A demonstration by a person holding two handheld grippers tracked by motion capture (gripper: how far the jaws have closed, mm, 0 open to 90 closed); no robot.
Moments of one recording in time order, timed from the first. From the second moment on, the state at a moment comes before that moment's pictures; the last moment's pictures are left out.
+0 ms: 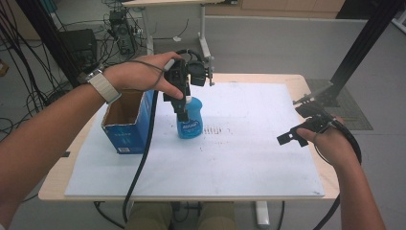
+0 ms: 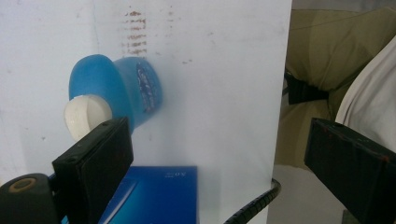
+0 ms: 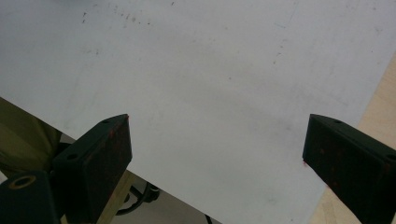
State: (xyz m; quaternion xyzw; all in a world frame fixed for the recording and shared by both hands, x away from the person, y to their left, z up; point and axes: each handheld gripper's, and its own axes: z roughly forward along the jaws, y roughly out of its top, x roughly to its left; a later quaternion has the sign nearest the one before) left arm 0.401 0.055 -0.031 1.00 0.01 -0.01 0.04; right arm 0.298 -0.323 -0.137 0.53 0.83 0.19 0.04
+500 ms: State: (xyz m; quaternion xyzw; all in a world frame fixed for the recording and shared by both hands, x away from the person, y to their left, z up) left arm 0.398 0.051 -0.022 1.00 0.01 -0.01 0.04; right arm 0.291 -0.324 -0.134 0.53 0.82 0.20 0.05
